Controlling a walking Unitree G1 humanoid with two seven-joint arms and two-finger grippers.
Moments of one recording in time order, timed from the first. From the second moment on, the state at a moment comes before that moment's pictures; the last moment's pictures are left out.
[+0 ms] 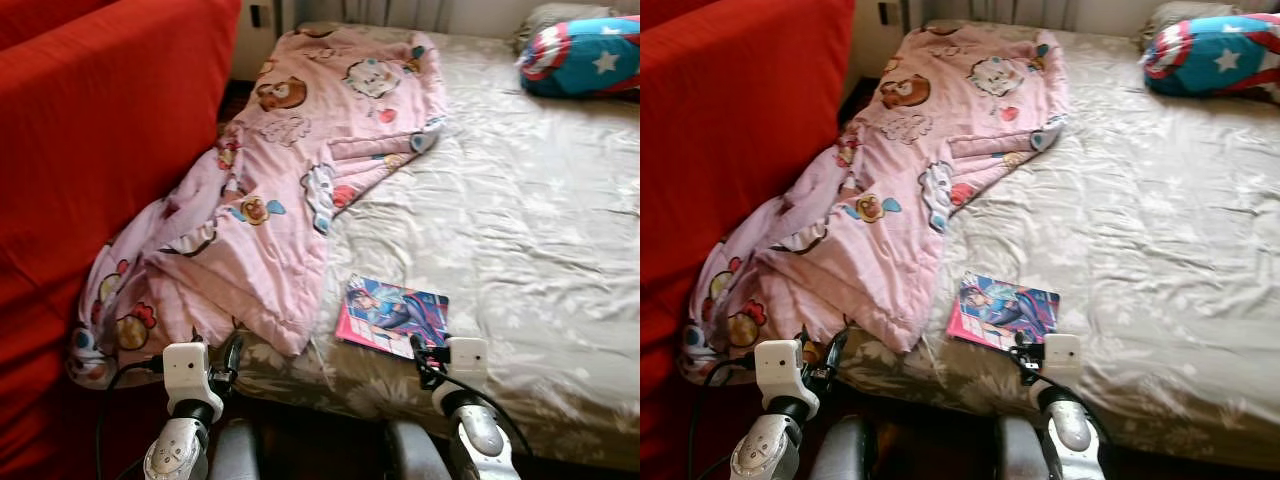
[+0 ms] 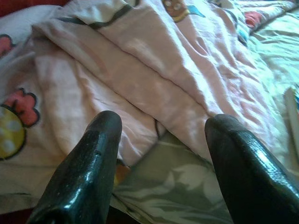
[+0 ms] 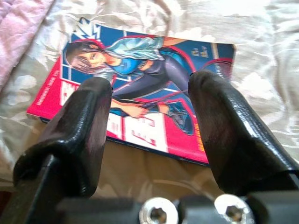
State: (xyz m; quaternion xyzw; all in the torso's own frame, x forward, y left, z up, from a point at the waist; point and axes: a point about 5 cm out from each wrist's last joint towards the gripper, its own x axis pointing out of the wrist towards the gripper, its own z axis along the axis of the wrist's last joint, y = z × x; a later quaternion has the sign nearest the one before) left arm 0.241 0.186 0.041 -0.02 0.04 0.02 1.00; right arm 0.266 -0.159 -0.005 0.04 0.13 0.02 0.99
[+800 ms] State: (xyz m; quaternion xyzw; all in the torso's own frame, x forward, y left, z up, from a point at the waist) left arm 0.235 0.189 0.036 -0.02 0.05 0.02 1.00; right arm 0.264 -0.162 -0.013 0.04 0.16 0.01 0.99
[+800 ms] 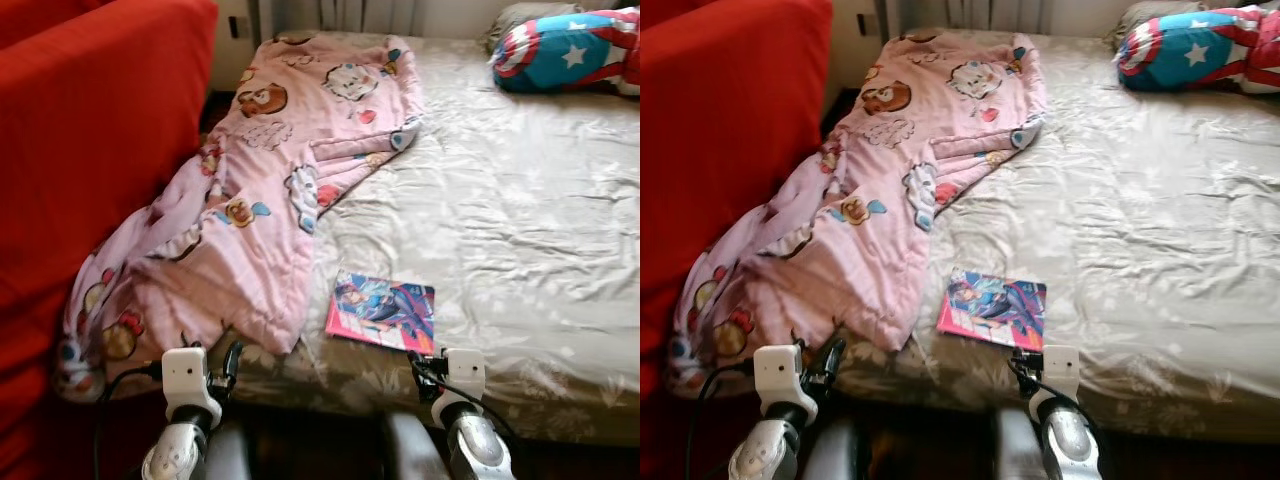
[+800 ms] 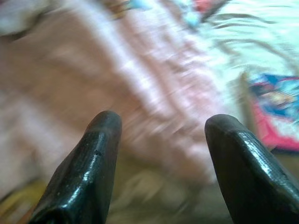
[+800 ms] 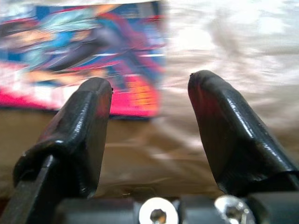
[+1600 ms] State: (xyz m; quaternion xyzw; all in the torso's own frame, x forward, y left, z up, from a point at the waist) left arm 0.239 0.184 0.041 -0.02 0.04 0.01 1.00; right arm 0.269 -0.142 -0.014 0.08 0.18 0.09 0.98
